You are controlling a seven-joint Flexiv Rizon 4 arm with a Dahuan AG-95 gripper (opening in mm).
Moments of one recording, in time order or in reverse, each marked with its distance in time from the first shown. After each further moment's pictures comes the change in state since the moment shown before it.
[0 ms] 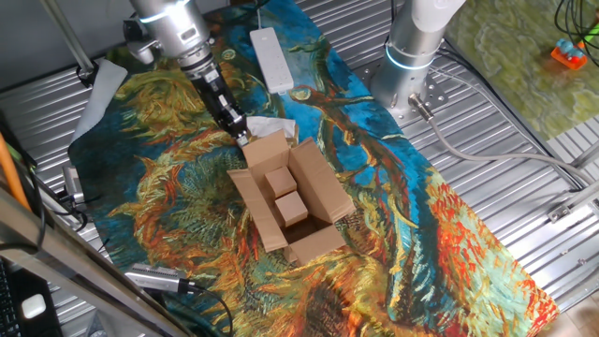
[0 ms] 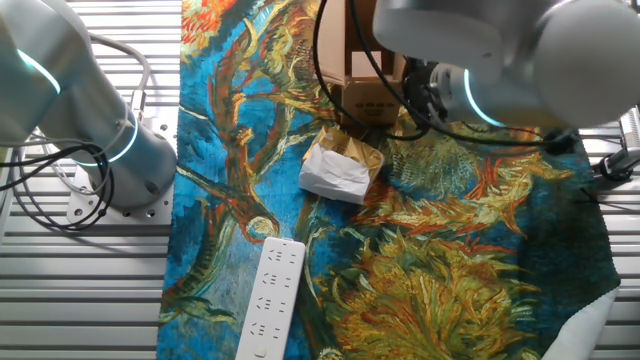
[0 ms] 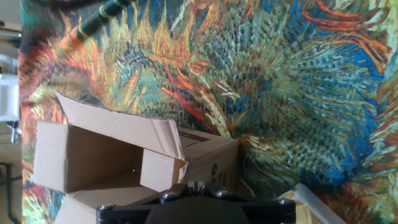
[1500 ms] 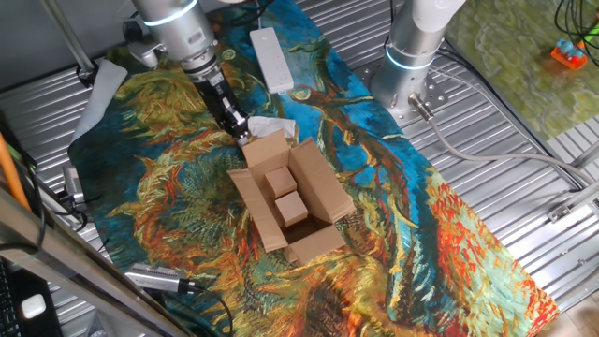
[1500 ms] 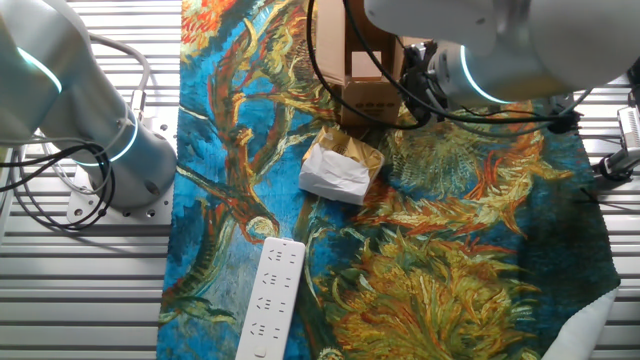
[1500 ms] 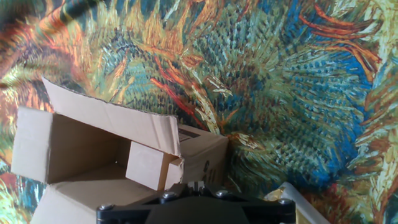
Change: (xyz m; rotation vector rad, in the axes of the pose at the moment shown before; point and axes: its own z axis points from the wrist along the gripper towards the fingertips) arm 0.002 0.000 0.001 0.055 0.001 -0.034
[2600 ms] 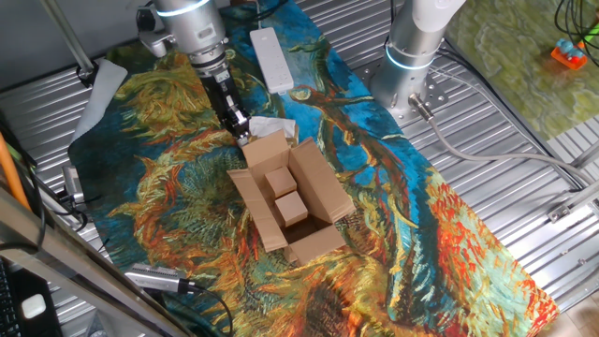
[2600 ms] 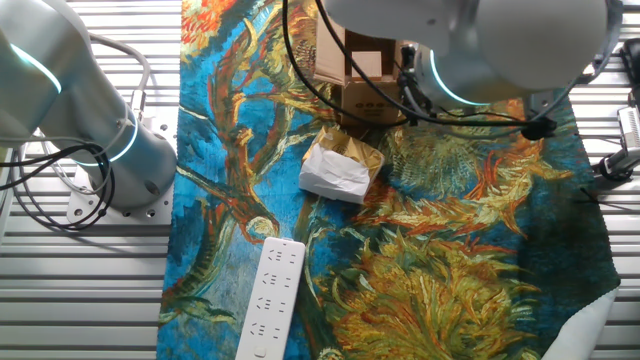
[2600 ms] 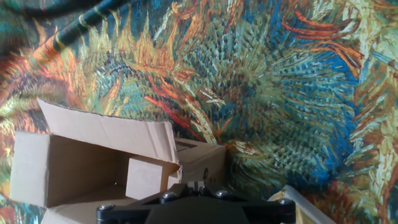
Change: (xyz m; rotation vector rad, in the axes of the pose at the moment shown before) arm 0.001 0.000 0.000 0.008 -0.093 0.073
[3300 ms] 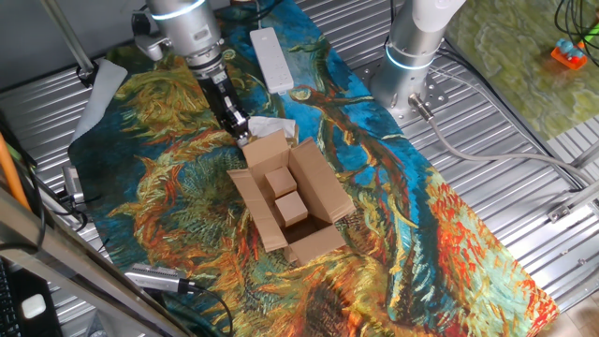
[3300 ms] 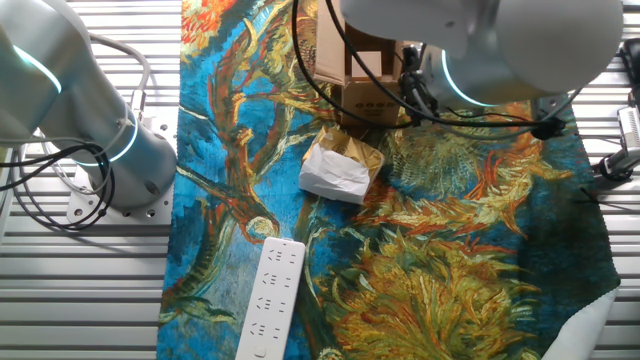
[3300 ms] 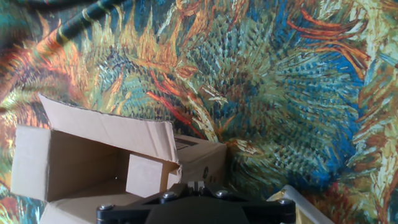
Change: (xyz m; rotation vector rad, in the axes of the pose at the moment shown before) arm -0.001 0.000 0.000 -0.005 0.036 -0.017
